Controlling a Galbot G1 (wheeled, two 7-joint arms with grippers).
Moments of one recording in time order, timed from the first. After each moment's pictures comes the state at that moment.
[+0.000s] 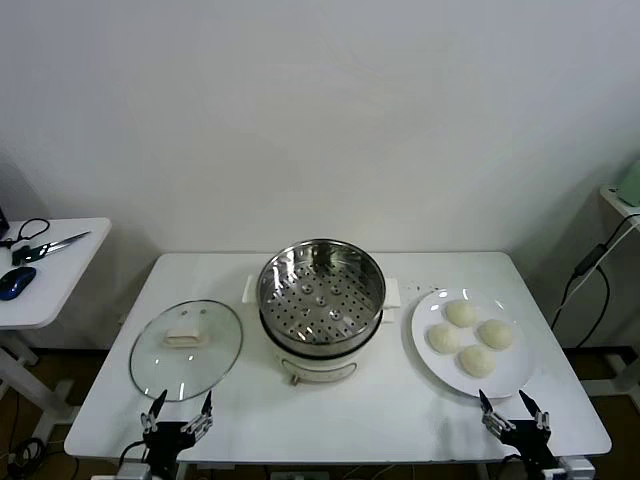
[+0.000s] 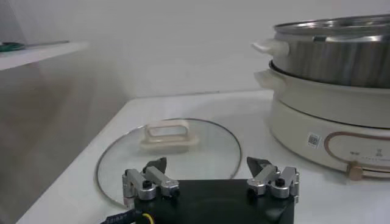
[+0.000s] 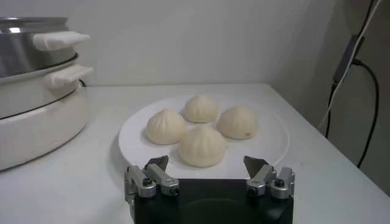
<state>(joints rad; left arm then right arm) 1.75 -1.41 -0.64 -2.00 -0.13 0.12 -0.01 -1.63 1.03 0.67 1.85 0.47 -0.09 0.03</state>
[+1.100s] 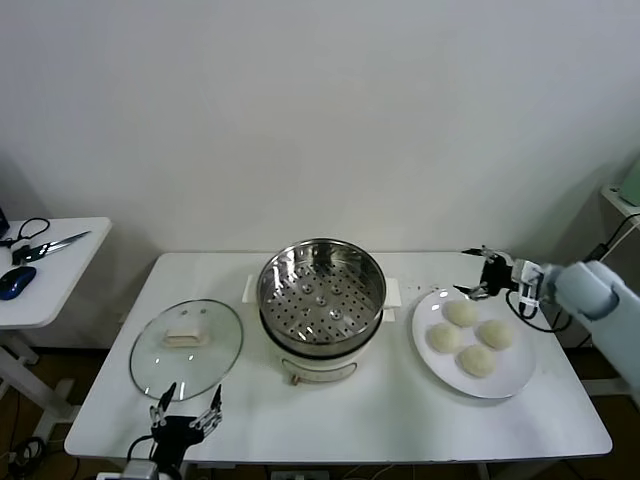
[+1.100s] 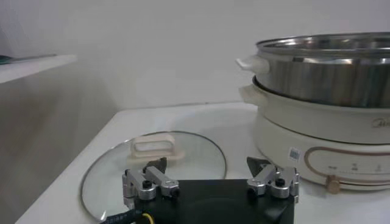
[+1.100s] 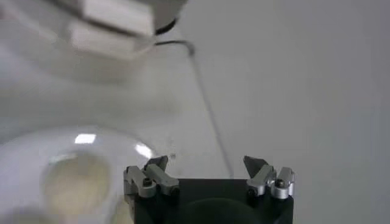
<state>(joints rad) 1.76 -1.43 -0.61 -2.03 -0.10 0.11 0.01 -0.03 0.57 -0.61 1.12 0.06 0.05 -0.99</state>
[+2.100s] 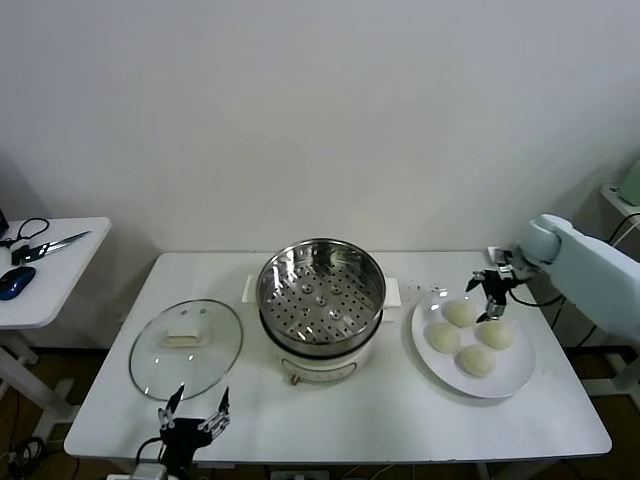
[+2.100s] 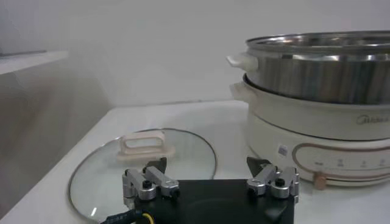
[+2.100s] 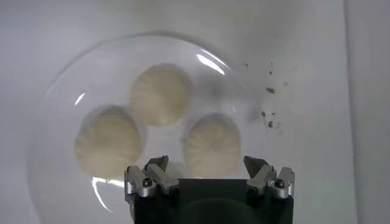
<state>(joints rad) 1.76 -1.46 -0.59 -2.03 -0.08 0.11 0.02 0.12 0.89 -0.92 0.68 0.00 0.05 -1.12</state>
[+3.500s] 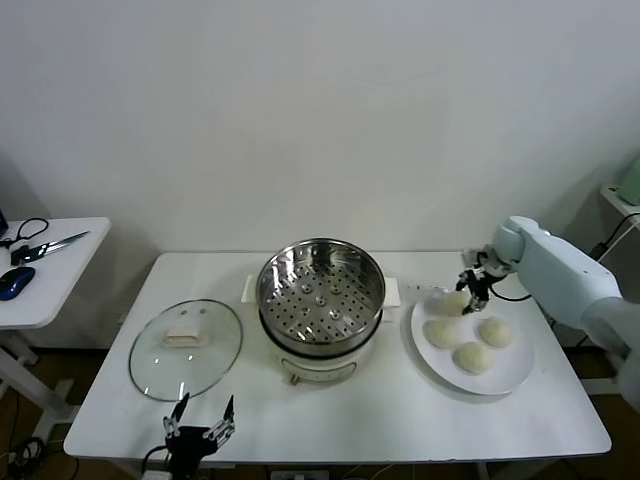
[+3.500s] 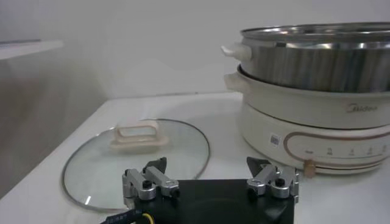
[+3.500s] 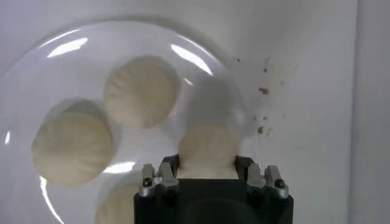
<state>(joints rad) 1.78 -1.47 -0.57 -2.02 -0.06 0.11 0.01 0.34 0.98 -1.05 0.71 0.00 0.19 -1.14</state>
